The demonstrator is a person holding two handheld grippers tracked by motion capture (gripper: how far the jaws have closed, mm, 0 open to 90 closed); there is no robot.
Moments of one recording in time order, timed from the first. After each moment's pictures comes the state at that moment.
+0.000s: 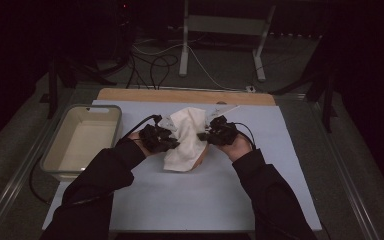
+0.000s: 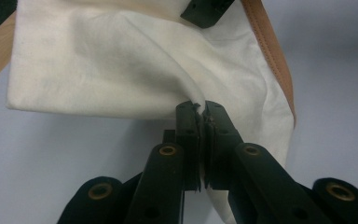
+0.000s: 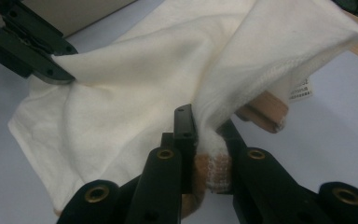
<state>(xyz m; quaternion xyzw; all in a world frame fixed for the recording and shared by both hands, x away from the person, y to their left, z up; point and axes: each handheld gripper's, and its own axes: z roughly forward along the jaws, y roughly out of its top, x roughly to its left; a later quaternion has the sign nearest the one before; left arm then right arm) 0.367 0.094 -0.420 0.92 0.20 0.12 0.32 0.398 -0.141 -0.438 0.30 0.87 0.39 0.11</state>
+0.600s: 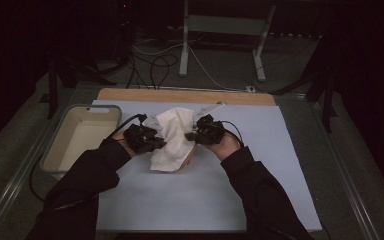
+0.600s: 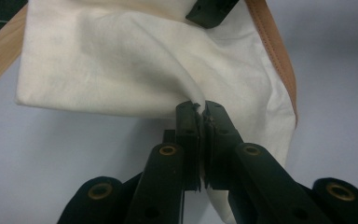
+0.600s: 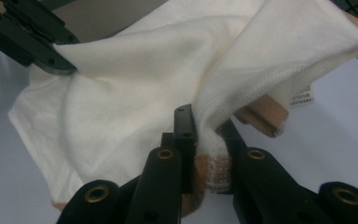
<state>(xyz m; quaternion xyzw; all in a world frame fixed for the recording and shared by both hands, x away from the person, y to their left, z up) 0.358 0.126 -0.411 0.92 0.21 0.13 0.31 0.398 -0.106 -0.433 0.28 0.87 0.39 0.10</state>
